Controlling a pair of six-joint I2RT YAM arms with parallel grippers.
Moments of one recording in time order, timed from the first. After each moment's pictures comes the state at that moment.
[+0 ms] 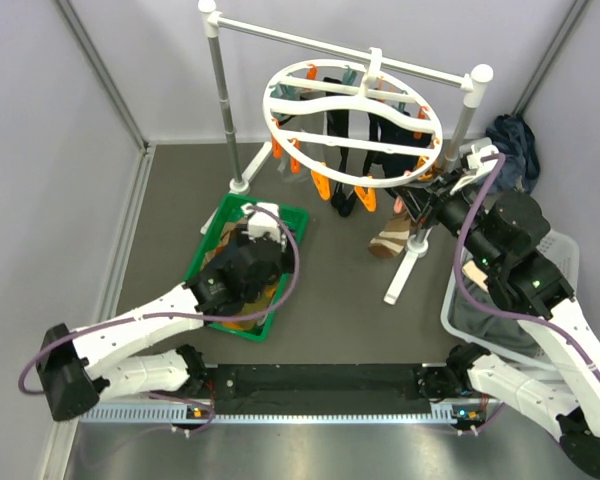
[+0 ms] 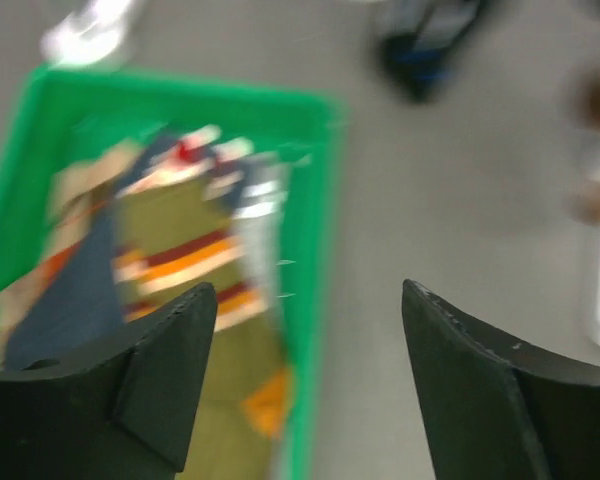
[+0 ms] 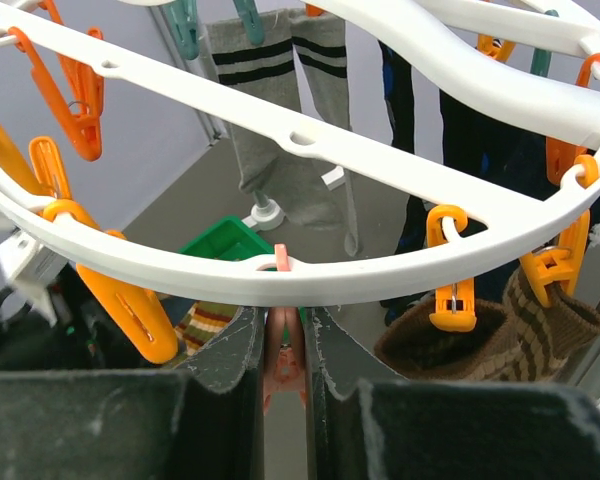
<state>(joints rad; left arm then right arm) -1.02 1.05 0.81 -0.21 -0.67 -0.42 0.55 0.81 1.13 -0.28 -0.03 0.20</state>
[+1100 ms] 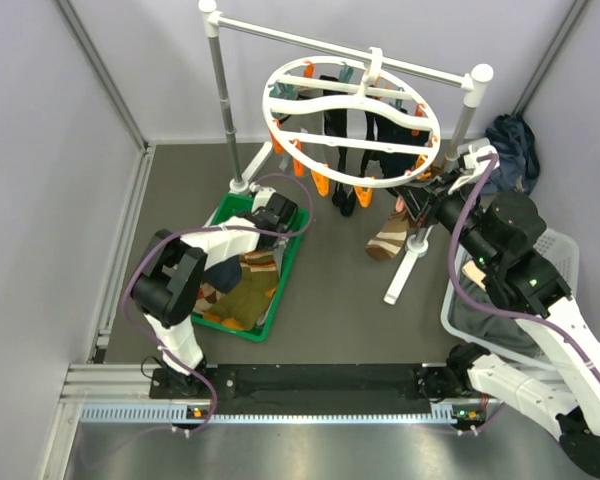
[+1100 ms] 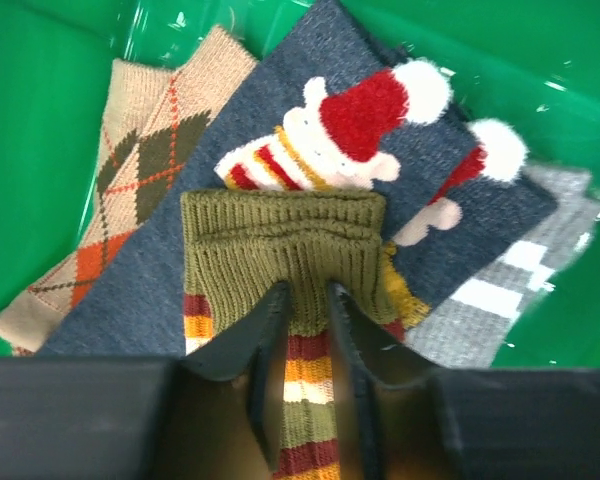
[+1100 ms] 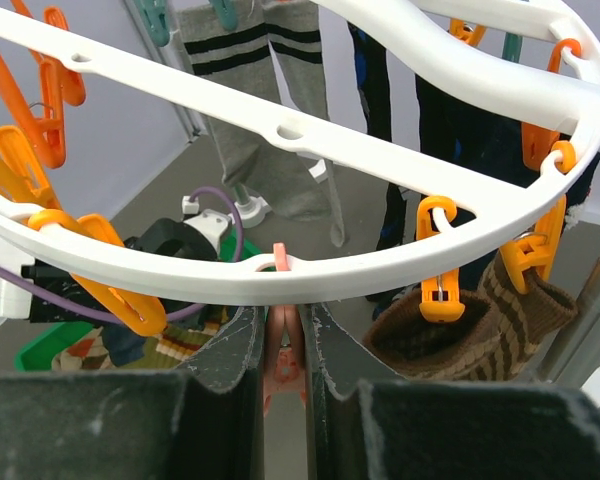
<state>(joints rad) -0.56 1.79 1.11 -0.42 -0.57 -0.50 0.55 0.81 1.12 -0.28 0.01 0.18</state>
